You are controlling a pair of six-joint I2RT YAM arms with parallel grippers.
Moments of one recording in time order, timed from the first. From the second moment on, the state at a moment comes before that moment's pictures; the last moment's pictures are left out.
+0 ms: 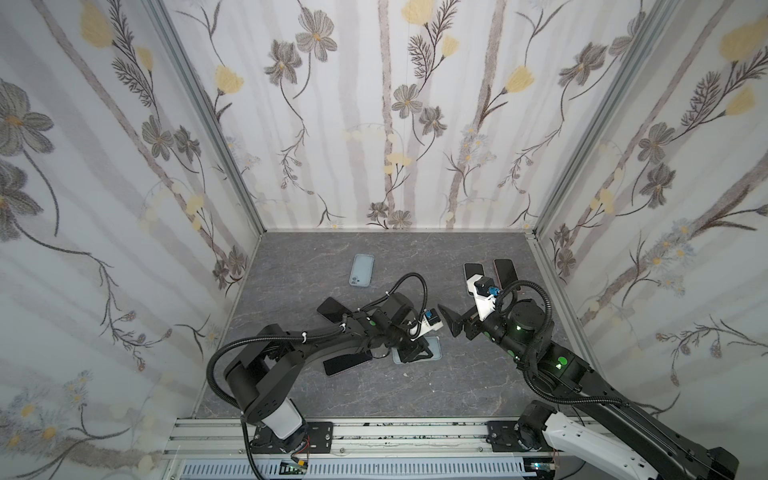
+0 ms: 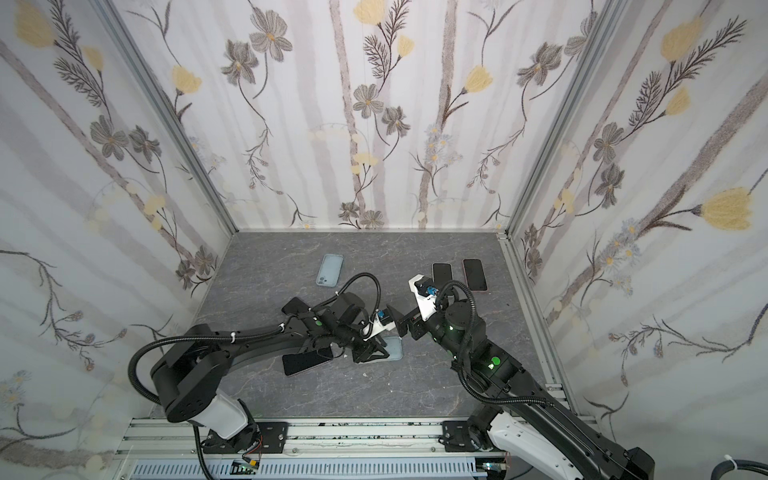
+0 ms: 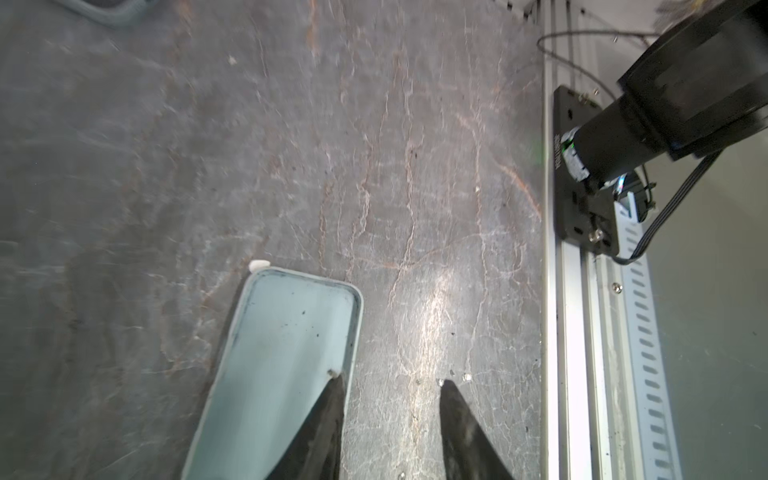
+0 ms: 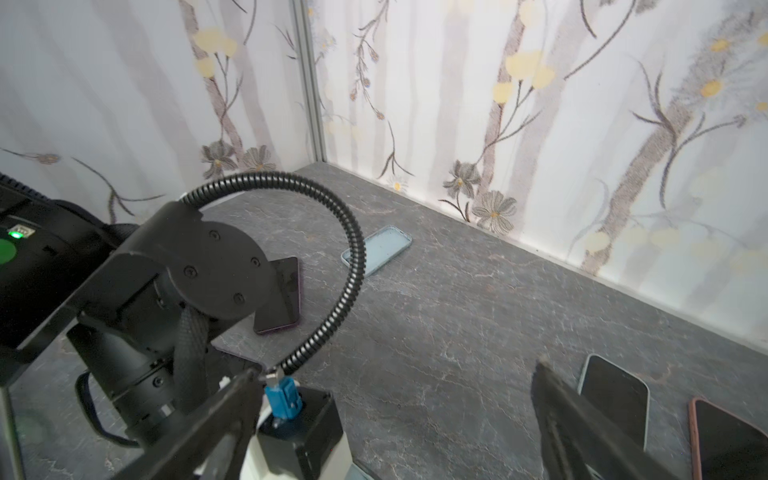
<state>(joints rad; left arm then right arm) -0.86 1.56 0.91 -0.17 0.55 0.15 0.75 0.76 0.70 -0.09 0.05 -0.01</state>
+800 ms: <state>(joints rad) -0.56 0.84 0.68 -0.24 -0.19 -0.36 0.99 1.20 1.00 -0.05 -0.17 -0.37</state>
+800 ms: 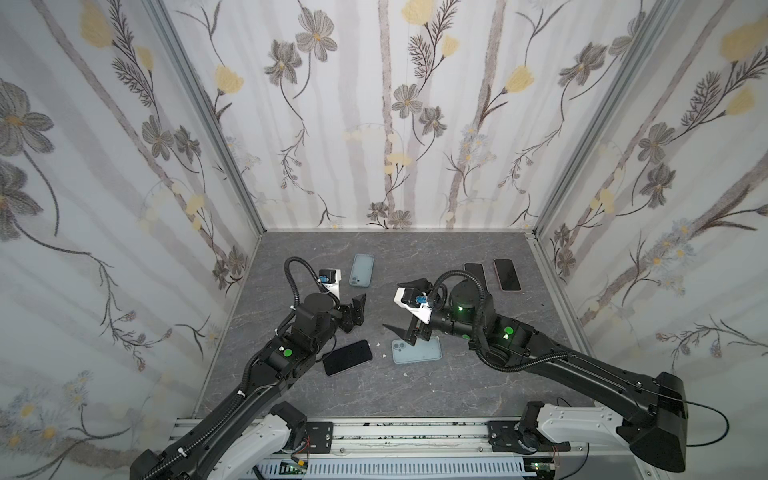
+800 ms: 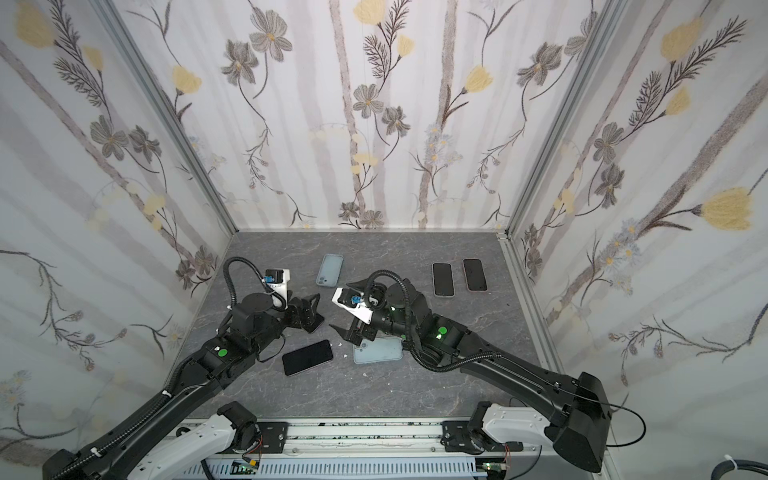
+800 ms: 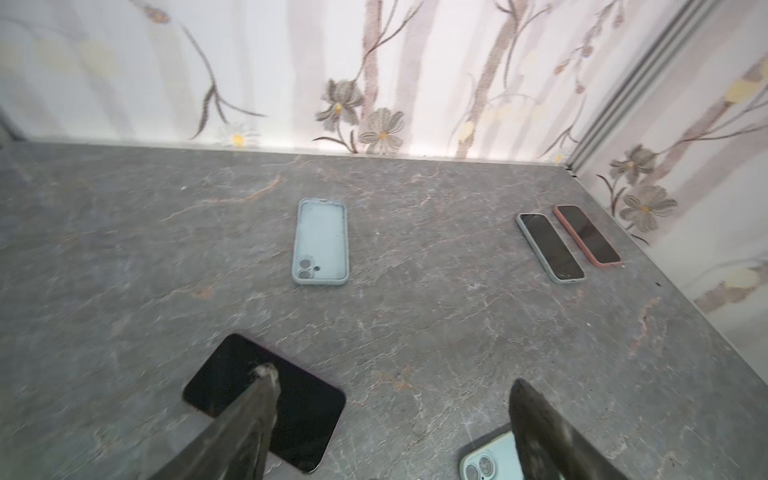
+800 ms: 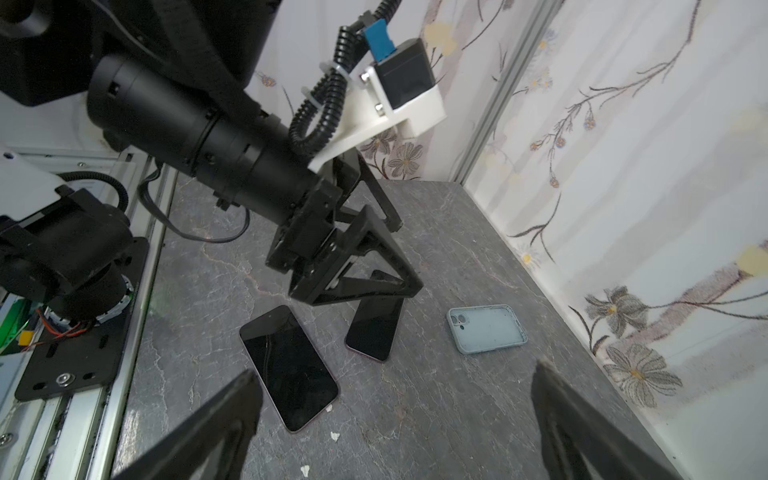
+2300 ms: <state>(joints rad) -0.18 0.61 0.46 -0.38 -0.23 -0.57 1.07 2.01 1.51 -0.49 -0.33 -0.67</state>
